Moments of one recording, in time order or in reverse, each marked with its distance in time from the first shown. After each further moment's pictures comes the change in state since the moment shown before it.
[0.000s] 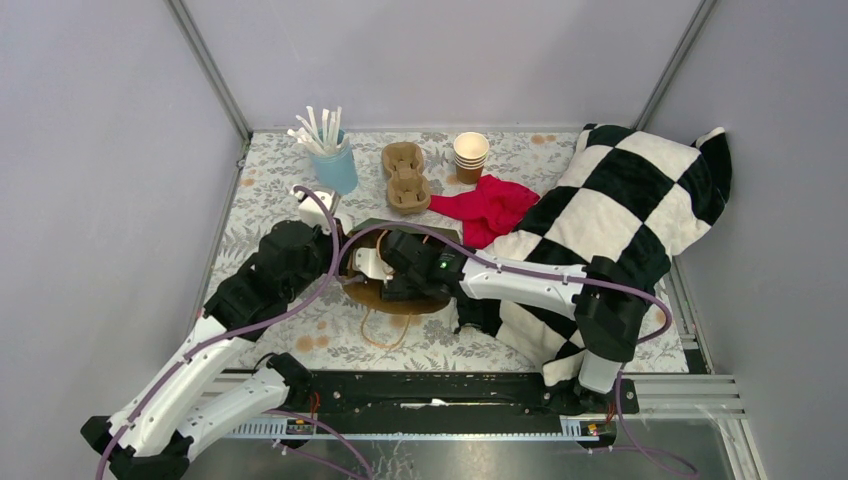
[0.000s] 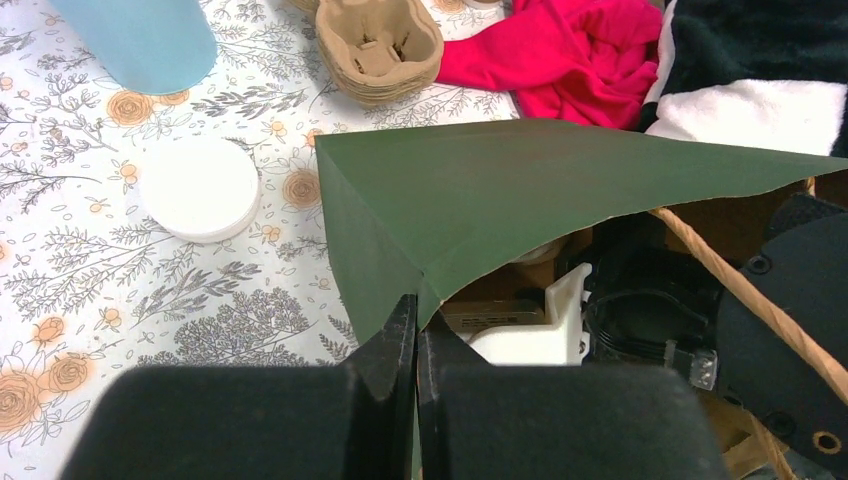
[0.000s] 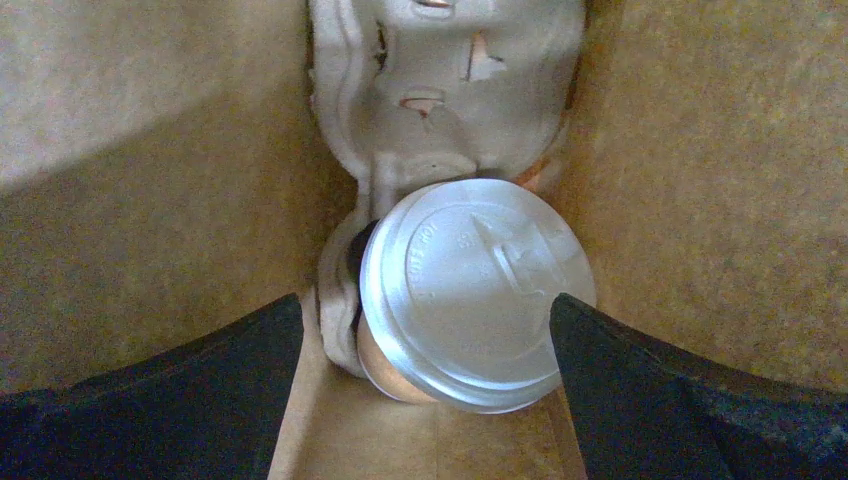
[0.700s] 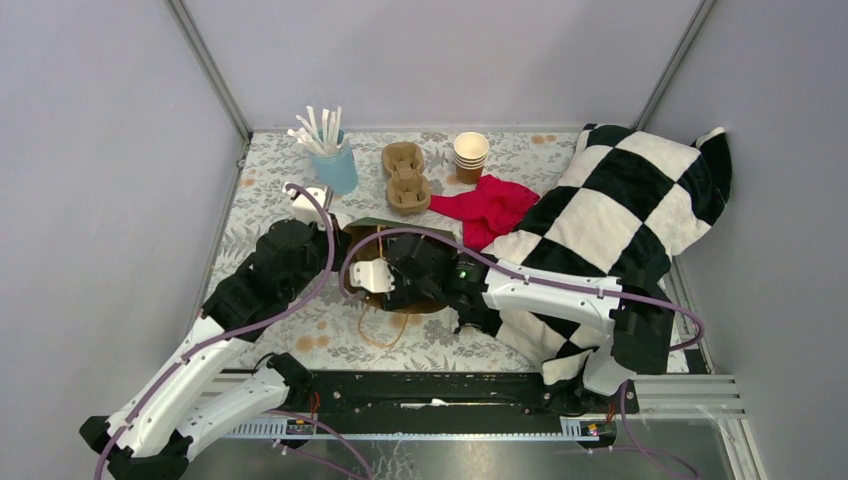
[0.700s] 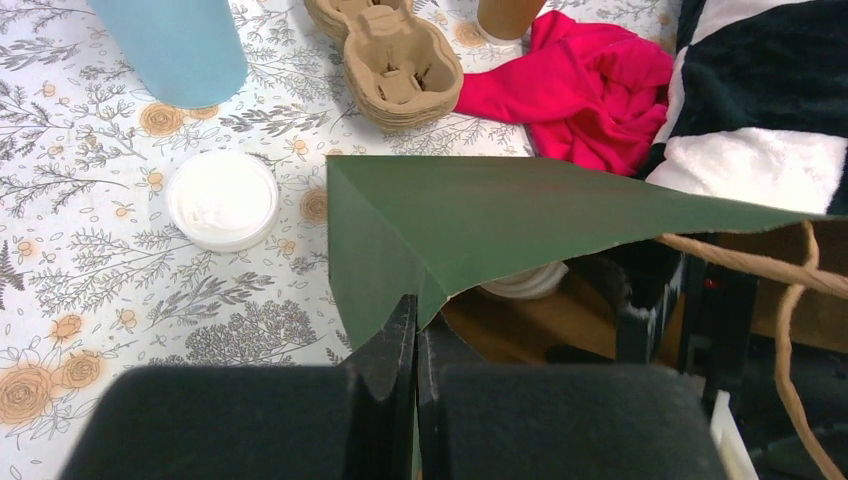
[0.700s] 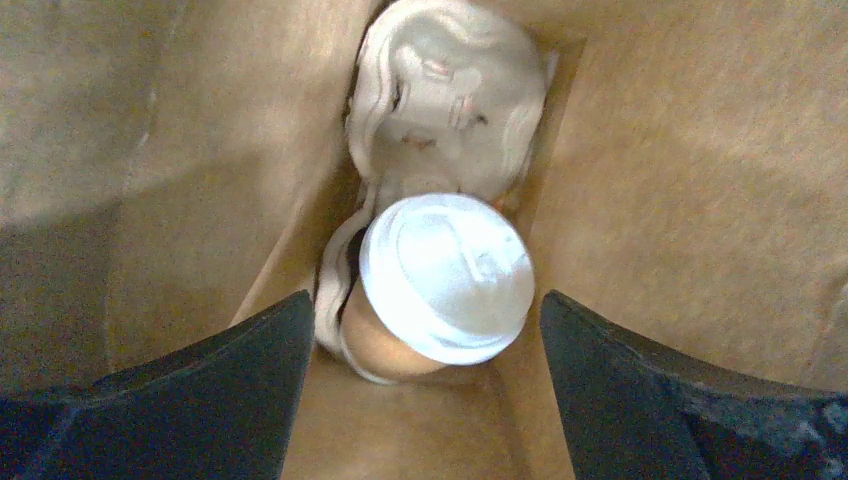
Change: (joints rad) left arm -0.003 0.011 0.019 0.015 -0.078 -0.026; right arm 0.058 -0.137 -0.045 0.048 -0.078 -0.143
